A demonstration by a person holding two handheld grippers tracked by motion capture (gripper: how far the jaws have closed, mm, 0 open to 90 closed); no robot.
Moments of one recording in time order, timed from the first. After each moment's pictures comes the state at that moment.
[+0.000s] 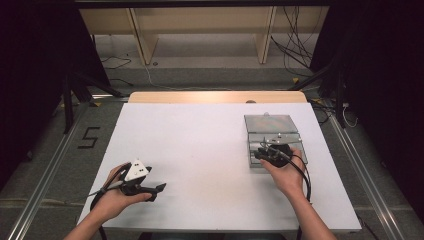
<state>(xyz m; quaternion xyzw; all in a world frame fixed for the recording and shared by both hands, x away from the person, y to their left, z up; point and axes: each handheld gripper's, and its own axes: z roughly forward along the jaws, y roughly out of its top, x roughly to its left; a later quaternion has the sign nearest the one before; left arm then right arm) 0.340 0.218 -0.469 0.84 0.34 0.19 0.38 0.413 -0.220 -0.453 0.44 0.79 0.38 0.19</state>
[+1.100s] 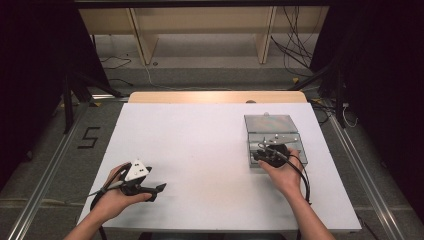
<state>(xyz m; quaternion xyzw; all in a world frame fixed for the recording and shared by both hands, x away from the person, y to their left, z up) 0.340 0.218 -0.469 0.84 0.34 0.19 0.37 0.418 -0.217 -0.462 0.45 0.80 0.36 0.18</state>
